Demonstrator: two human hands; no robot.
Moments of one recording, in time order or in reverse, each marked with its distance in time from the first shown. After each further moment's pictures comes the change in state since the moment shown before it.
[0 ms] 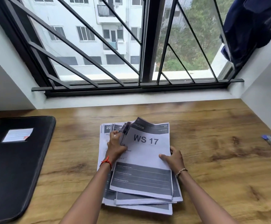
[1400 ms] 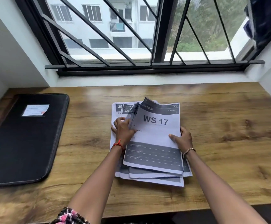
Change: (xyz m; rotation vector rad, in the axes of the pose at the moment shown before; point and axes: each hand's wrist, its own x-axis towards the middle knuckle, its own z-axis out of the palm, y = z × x) left_hand -0.023 -0.016 0.004 0.269 0.168 -0.045; right_hand -0.014 -0.002 0.005 -0.041 0.053 -0.091
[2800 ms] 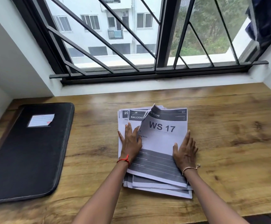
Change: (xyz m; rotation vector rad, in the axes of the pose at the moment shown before) left_hand -0.010 -0.014 0.002 0.105 -0.088 0.169; right_hand -0.035 0.007 0.045 -0.693 0.219 -0.111
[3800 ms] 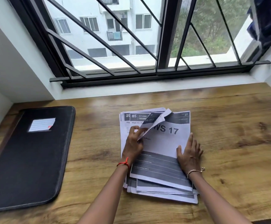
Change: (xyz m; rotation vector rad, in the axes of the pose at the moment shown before) left_hand 0.006 -0.008 -0.011 -0.301 0.123 0.281; right_hand 0.003 -0.002 0.001 -0.015 0.015 0.034
